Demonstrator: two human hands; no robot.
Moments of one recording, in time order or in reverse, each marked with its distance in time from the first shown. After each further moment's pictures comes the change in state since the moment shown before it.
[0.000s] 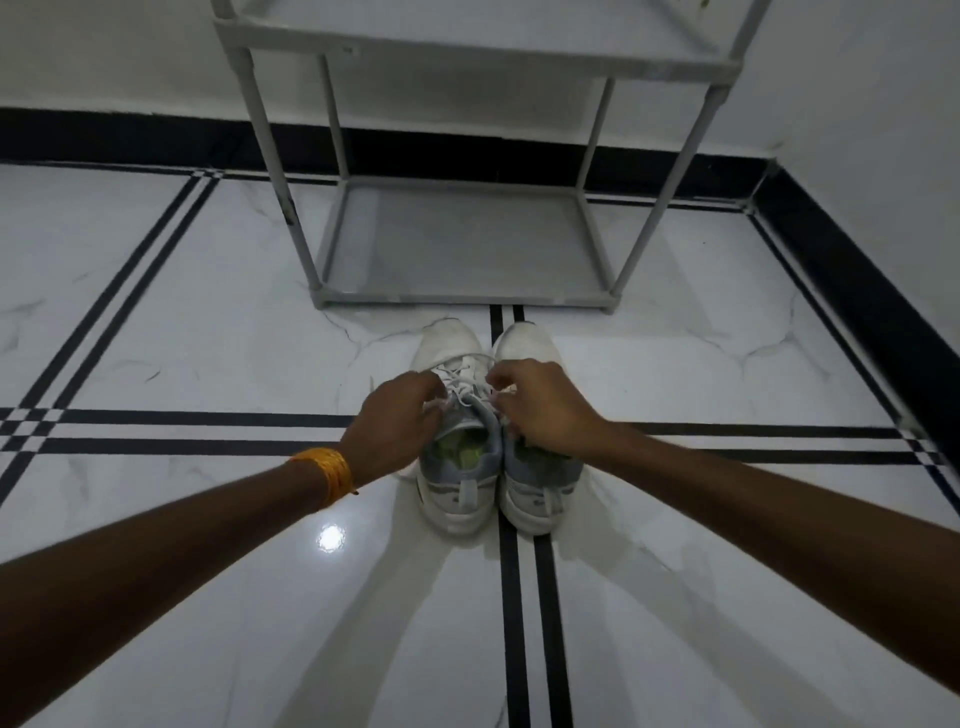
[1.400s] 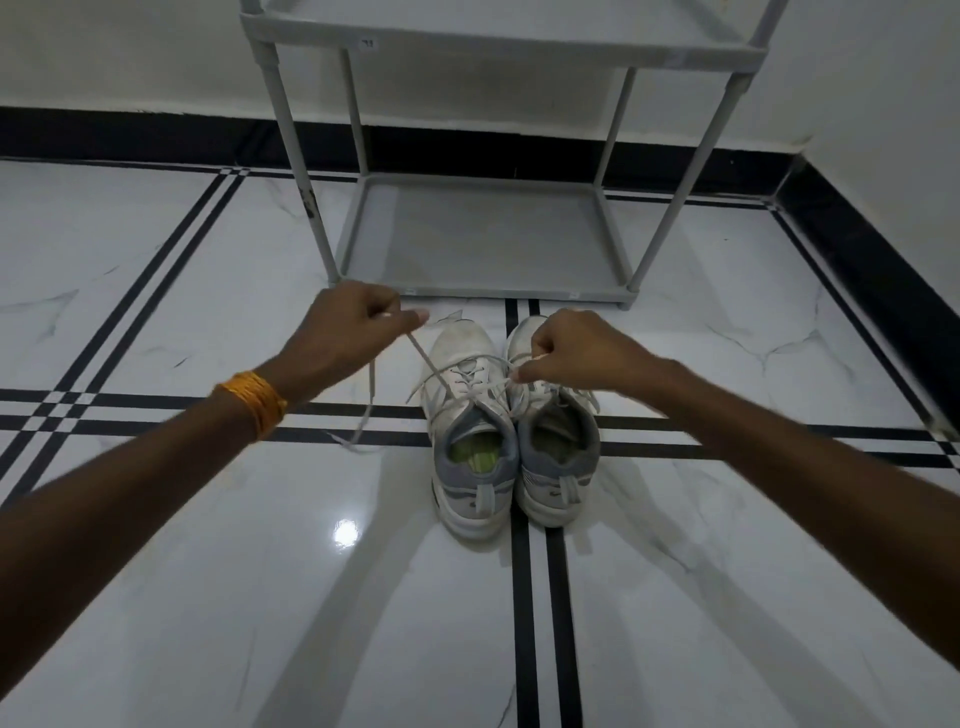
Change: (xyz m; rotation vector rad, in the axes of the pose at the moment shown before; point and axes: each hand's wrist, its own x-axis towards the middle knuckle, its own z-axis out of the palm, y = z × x) left_hand 0.008 0.006 -0.087 -0.193 0.154 -0.022; right_hand 0.015 -0.001 -0.048 -0.085 -0.115 0.048
